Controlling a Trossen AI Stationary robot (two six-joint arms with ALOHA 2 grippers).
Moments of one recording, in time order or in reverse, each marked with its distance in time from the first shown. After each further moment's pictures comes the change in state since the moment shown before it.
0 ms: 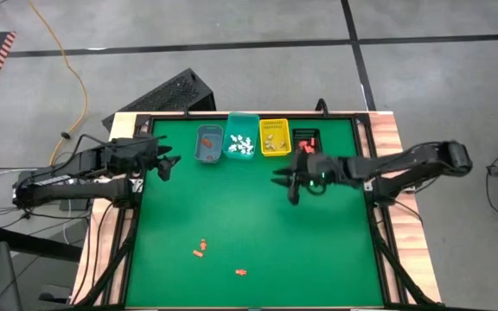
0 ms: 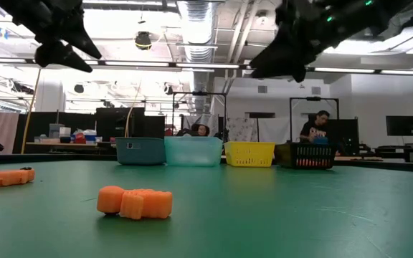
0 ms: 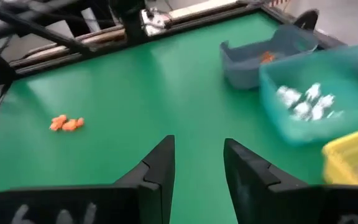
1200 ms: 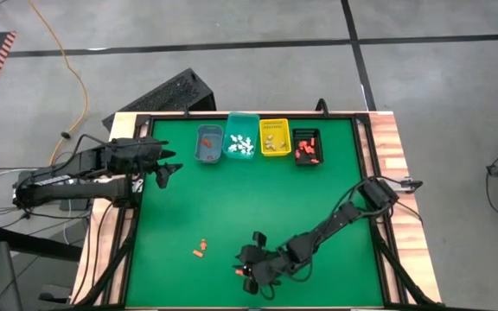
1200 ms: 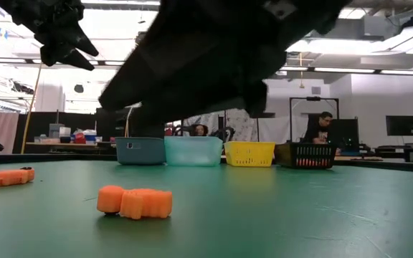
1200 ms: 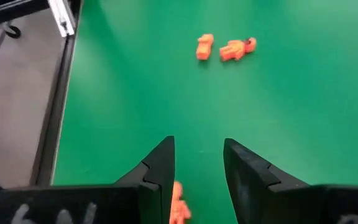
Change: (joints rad) left arm 0.000 -0.001 0.000 -0.004 0.131 0.120; right arm 0.550 0.933 0.709 -0.041 0.308 0.355
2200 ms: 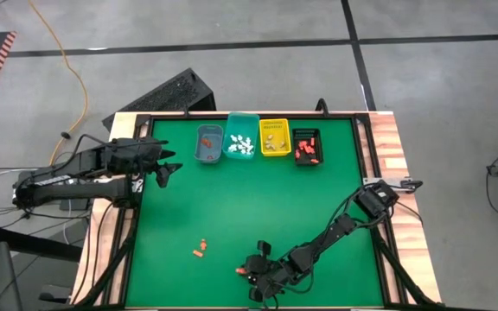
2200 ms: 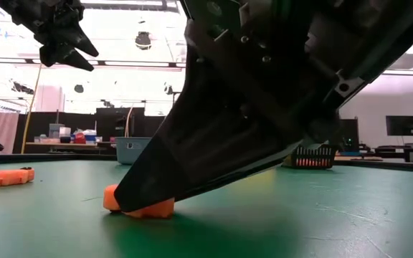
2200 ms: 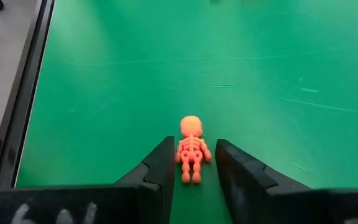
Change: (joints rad) left arm 0.000 0.000 0.000 -0.004 -0.009 -0.022; right arm 0.058 0.089 -0.001 -0.006 0.026 0.047
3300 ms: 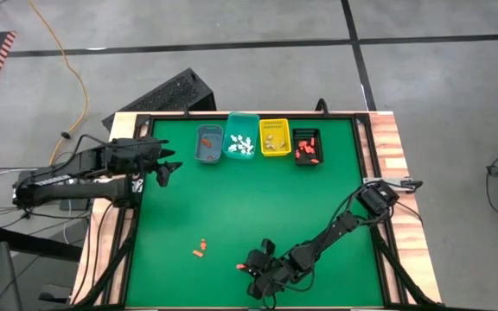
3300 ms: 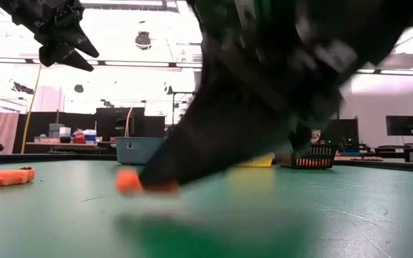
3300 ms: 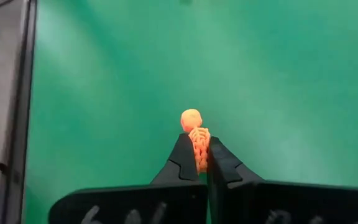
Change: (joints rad) left arm 0.000 0.000 0.000 -0.002 -0.024 -0.005; right arm -0.011 -0.041 -0.005 -0.060 0.014 0.158
